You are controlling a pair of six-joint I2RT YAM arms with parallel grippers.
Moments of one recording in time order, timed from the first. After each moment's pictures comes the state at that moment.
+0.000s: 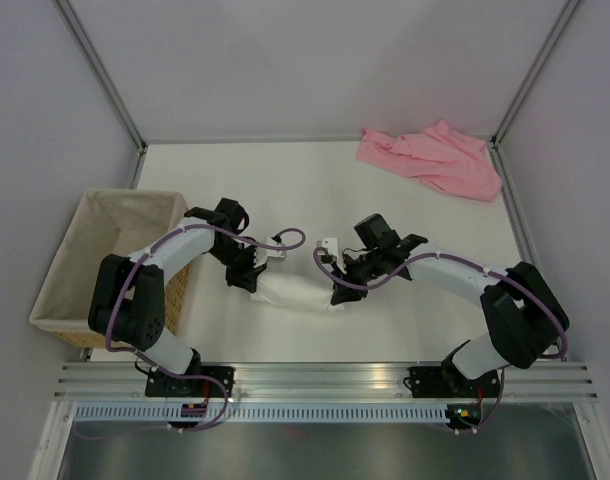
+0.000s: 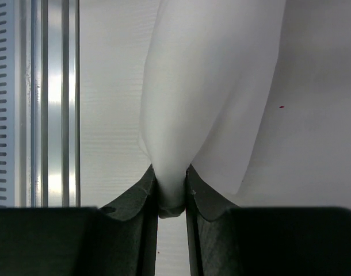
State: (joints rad) left arm -0.32 1.56 1.02 -0.96 0.58 1.11; right arm 0.64 1.47 0.84 -0.37 -0.80 -0.56
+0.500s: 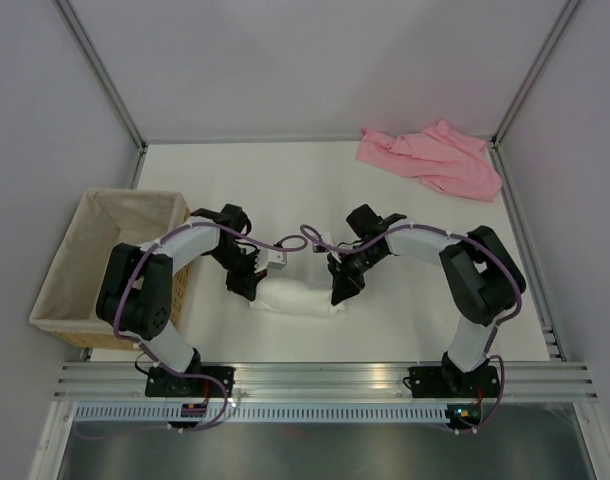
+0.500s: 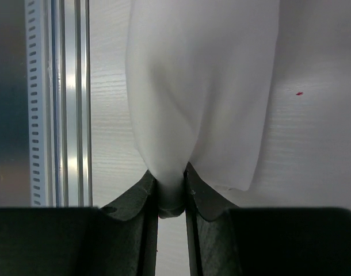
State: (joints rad) left arm -0.32 1.65 1.01 -1.01 0.59 1.16; right arm 0.57 1.77 1.04 -0.62 -0.92 -0.68
